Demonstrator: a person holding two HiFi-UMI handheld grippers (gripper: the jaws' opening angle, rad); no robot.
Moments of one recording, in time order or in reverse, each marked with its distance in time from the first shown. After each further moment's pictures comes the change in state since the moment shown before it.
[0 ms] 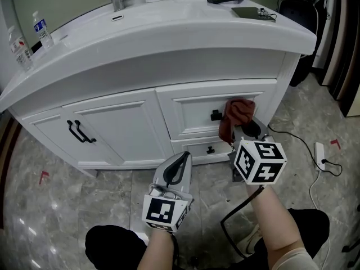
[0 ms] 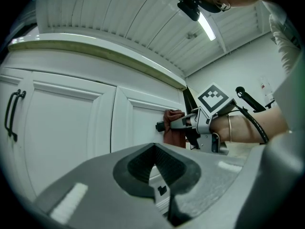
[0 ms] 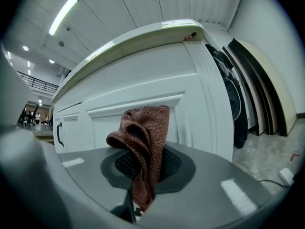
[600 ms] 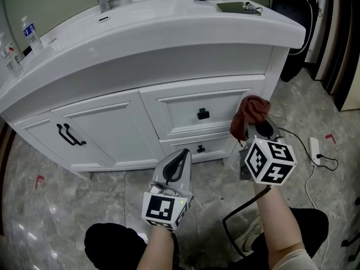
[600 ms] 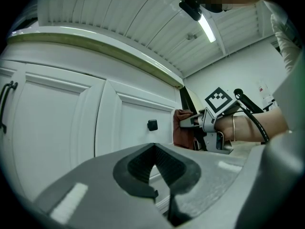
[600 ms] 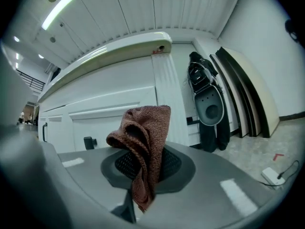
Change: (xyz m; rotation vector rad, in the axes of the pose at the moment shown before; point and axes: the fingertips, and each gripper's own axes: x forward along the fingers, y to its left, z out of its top) left arm 0.023 -0.021 -0.005 -0.021 -0.005 -0.039; right arm -0.031 -0.069 0.009 0.026 -0.036 -0.154
